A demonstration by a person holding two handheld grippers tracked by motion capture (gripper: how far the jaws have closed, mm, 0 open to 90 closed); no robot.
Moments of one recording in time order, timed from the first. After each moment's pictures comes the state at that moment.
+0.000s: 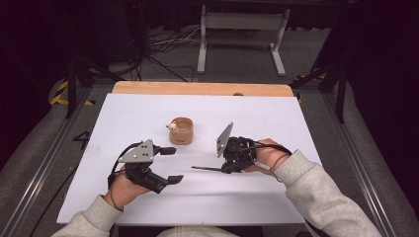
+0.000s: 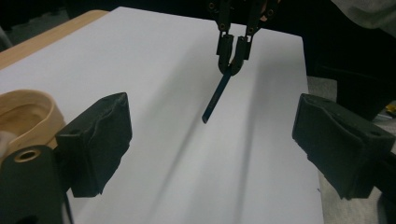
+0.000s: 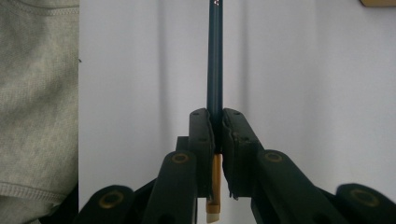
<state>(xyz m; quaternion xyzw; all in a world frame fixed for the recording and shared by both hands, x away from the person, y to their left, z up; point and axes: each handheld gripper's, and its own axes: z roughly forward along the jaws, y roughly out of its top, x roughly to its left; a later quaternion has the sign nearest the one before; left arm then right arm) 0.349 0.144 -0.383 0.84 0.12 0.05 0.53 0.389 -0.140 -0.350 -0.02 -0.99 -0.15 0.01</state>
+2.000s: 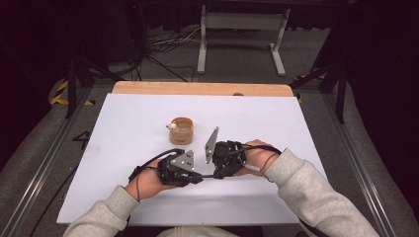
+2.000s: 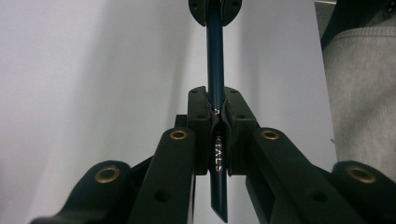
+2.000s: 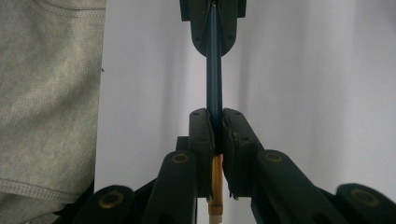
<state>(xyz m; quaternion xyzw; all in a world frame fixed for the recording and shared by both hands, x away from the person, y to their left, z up) 0.362 0.074 -0.403 0.94 0.03 0.01 0.35 0.383 -0.112 -0.353 0.02 -0.99 -0.13 0.03</state>
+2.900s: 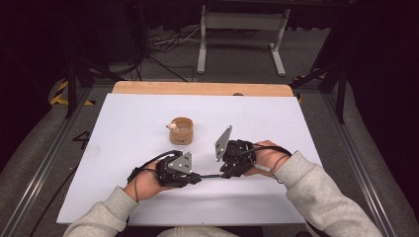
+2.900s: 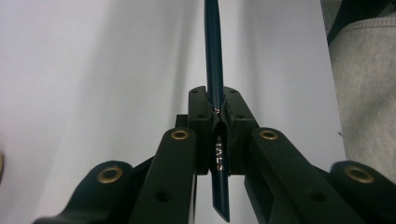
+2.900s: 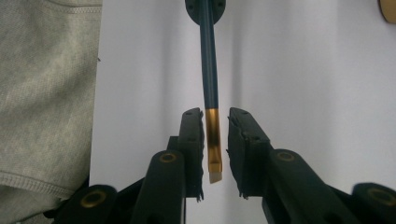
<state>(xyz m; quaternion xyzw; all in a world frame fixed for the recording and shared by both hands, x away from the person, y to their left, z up) 0.358 0.080 -0.406 0.93 0.03 0.03 0.35 0.384 -0.140 -0.353 0.01 -0.99 -0.17 0.02</state>
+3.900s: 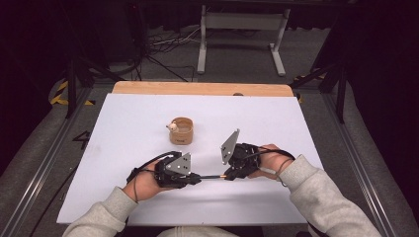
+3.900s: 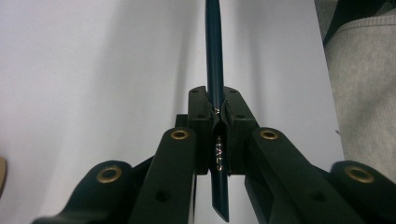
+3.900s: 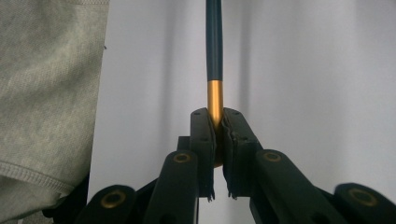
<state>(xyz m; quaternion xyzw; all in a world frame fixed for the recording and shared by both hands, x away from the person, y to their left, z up) 0.357 0.083 -0.406 0.93 0.02 0.03 0.36 0.382 -0.154 -0.364 0.02 -0.98 -0.18 0.03</state>
